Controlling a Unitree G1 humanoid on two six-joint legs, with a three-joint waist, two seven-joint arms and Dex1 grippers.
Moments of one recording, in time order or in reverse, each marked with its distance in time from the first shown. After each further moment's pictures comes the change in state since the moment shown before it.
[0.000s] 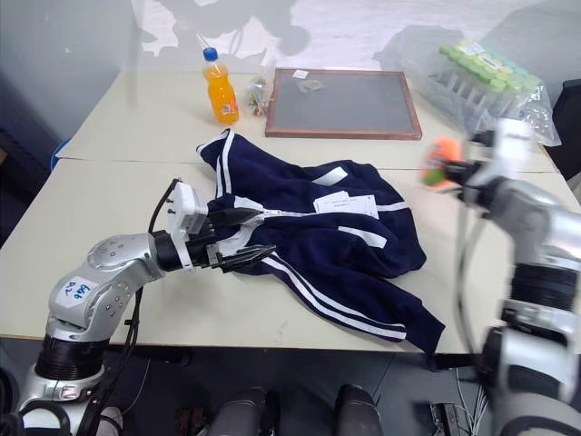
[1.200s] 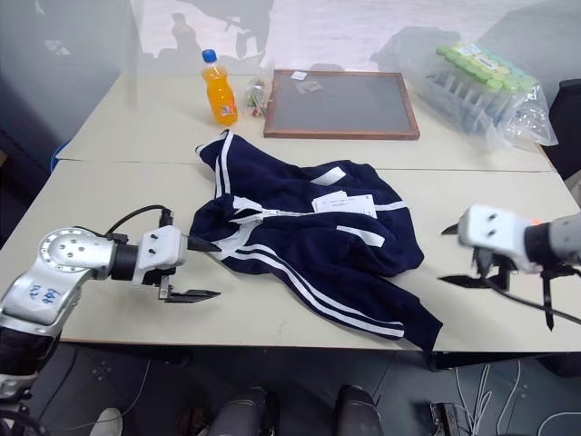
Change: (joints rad) left arm -0.038 0.298 -0.146 0.265 0.366 -0.456 -0.360; right arm 0.303 -0.376 0.449 -0.285 -0.272 -0.816 0.909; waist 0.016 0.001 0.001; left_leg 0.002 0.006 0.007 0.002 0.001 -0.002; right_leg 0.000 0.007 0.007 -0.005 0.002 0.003
